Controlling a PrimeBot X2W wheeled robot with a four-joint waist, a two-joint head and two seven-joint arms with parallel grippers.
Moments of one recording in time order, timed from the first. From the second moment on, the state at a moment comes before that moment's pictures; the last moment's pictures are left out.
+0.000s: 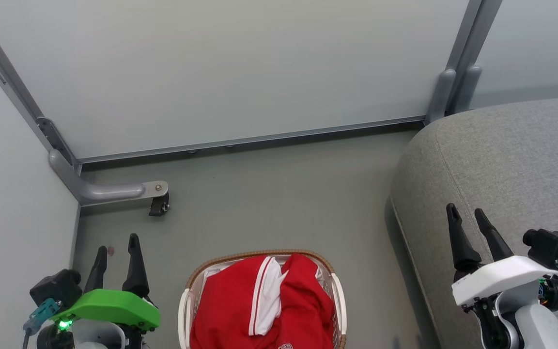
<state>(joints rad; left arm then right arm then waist) -0.11 0.05 0.00 0.37 -0.53 -0.09 -0.14 -0.13 -0.11 0.02 0.26 0.58 0.13 -0.14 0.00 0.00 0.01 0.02</state>
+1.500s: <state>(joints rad) -0.08 0.05 -0.05 0.46 -0.24 -0.07 -0.24 -0.11 -0.09 0.08 0.29 0.19 0.13 -0.24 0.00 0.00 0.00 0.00</state>
